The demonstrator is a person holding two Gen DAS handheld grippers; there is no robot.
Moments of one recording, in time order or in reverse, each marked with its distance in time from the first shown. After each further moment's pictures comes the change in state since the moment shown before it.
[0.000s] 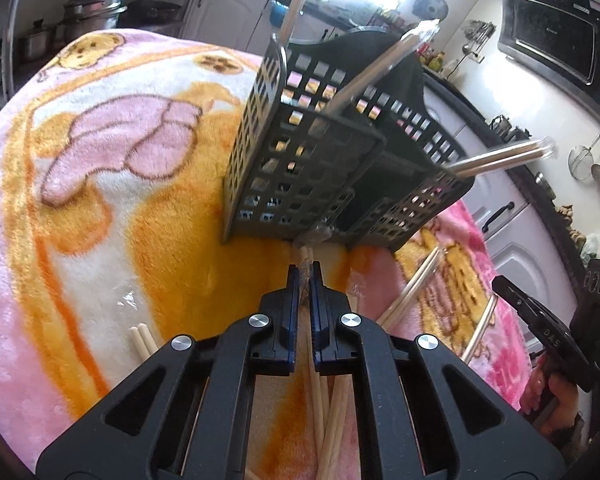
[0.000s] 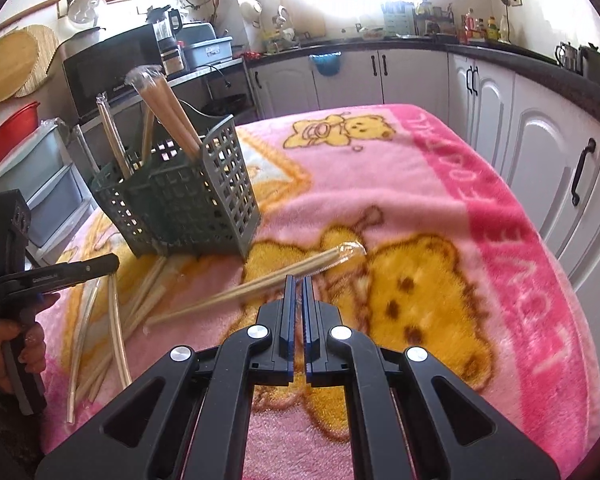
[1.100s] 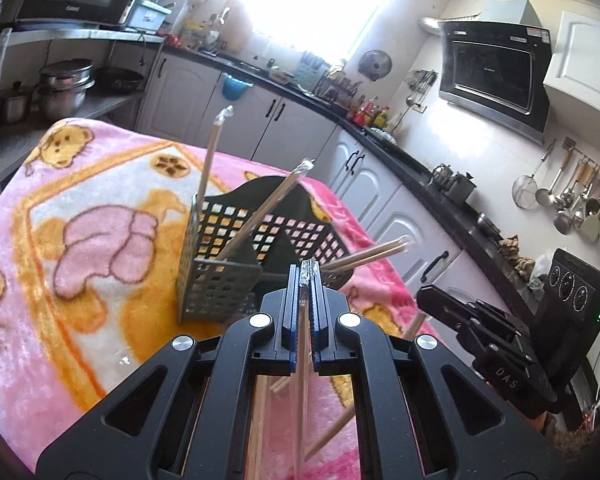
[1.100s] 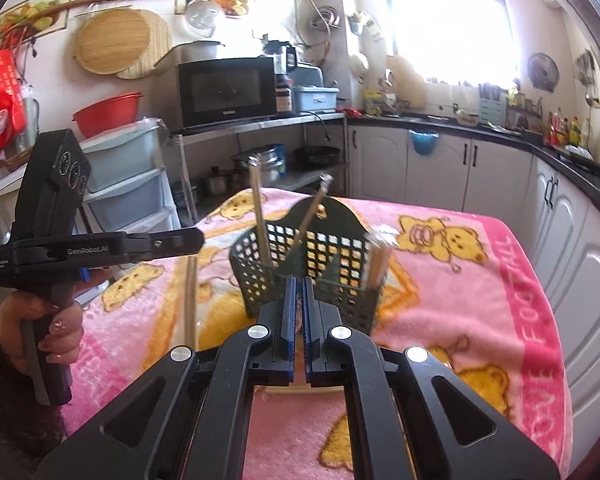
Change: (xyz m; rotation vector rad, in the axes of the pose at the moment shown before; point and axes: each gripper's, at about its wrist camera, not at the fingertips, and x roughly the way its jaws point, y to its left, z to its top) left arm -0.089 -0.056 0.037 0.078 -0.229 -0.151; right arm -0.059 0.114 0.057 -0.291 -0.184 0.220
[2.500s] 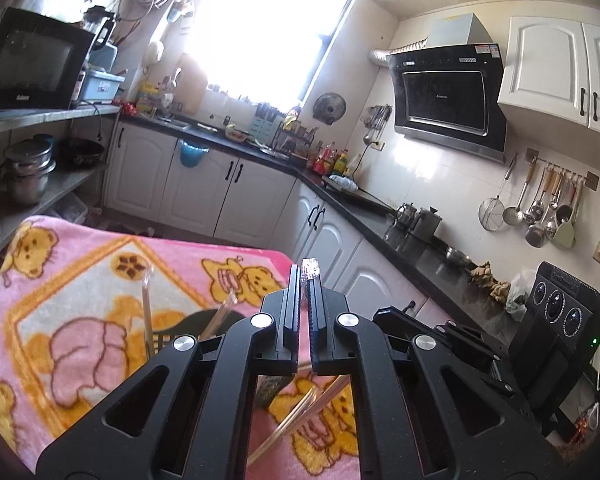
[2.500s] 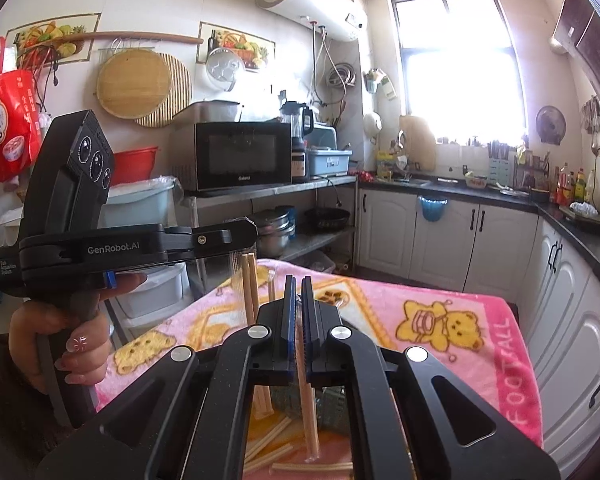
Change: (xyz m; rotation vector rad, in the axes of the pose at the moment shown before) left arm -0.020 -0.057 0.085 0.133 -0.170 -0.096; right arm -0.024 0.001 0.084 -0.046 -0.204 0.008
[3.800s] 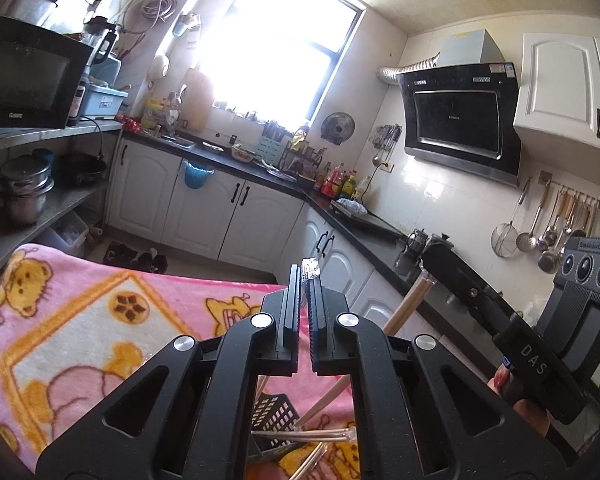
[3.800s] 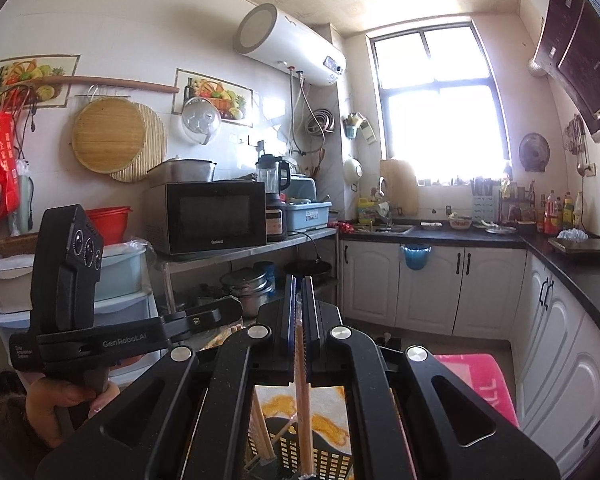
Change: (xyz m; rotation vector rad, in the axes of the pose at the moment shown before) left arm 0.048 0.017 0.045 -0.010 -0.061 0.027; right arm 0.034 -0.050 0.068 0.033 -0.145 -0.059
